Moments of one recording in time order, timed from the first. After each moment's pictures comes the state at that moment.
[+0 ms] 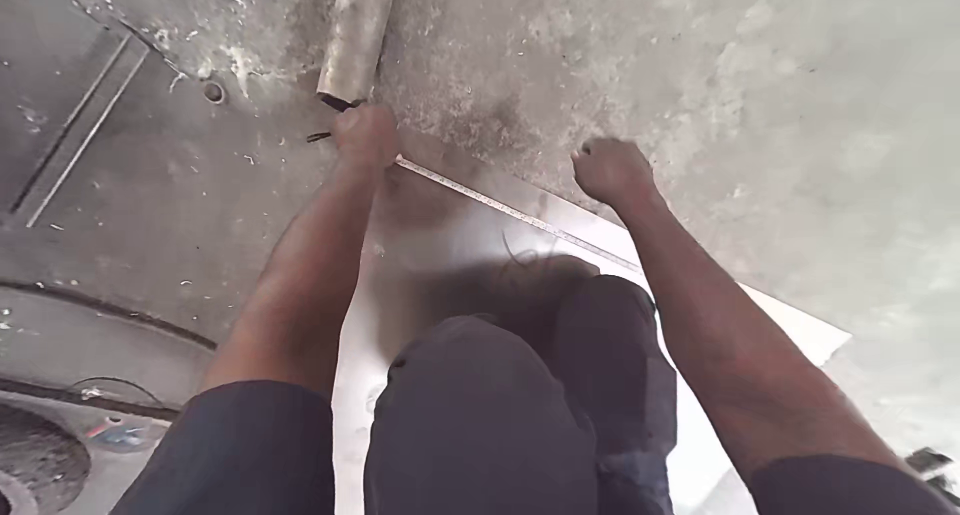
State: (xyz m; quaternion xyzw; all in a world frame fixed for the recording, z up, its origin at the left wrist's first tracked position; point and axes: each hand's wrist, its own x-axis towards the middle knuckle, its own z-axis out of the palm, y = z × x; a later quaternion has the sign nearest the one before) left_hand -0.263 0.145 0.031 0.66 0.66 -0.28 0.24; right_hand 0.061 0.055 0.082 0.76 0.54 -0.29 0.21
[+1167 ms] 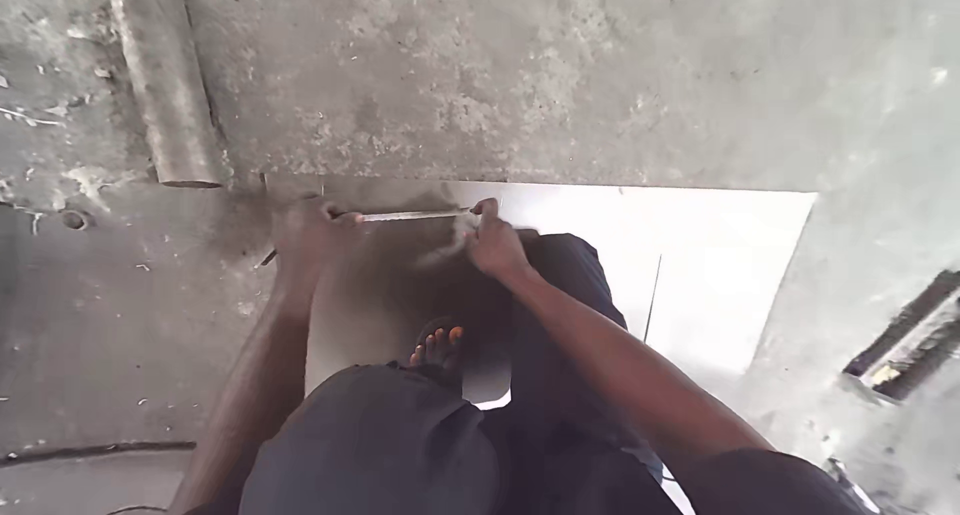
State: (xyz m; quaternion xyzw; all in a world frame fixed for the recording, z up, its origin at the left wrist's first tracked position) left_hand -0.213 0.057 0.015 0.75 0.58 -0.10 0.29; right_hand 0.049 -0.093 0.056 0.83 0.36 -0.43 0.01
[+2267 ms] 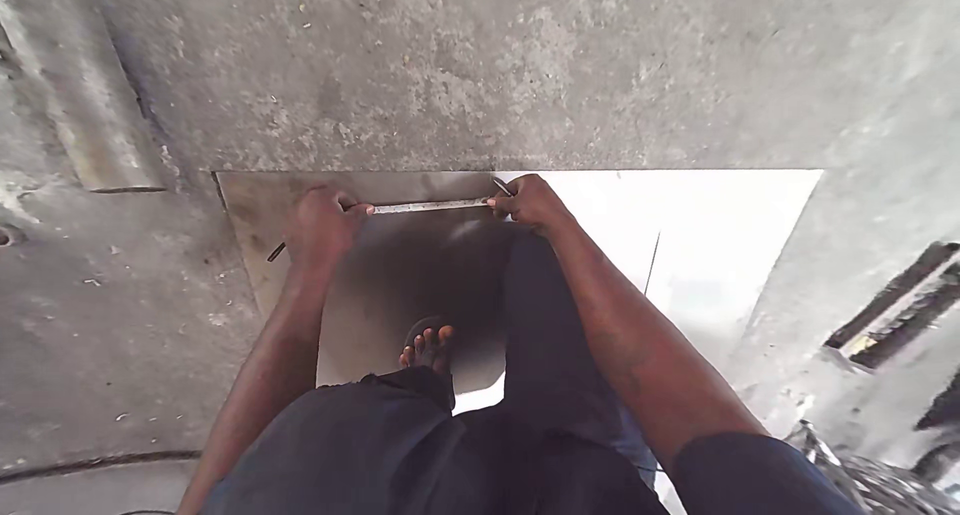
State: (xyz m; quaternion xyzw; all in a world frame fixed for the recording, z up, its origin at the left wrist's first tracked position) left_hand -0.149 0.053 0.012 0.72 0.57 -0.16 0.35; right_hand 0.170 -0.092 -0.005 0.80 0.28 -0.53 -0.01
